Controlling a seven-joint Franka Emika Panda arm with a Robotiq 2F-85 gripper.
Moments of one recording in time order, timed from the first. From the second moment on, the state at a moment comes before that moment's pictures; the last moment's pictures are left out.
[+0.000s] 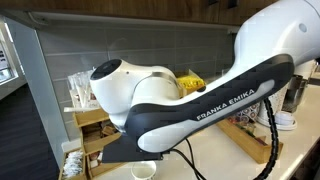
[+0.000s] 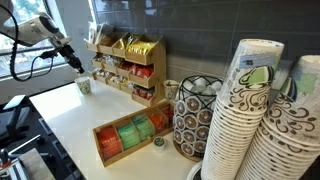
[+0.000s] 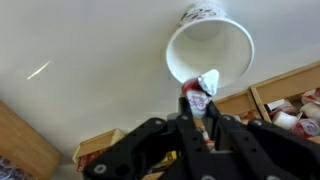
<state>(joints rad) 0.49 0.24 0.30 -1.75 -0.51 1.90 1.60</state>
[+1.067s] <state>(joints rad) 0.53 0.26 0.31 -1.74 -0.68 1.89 1.57</state>
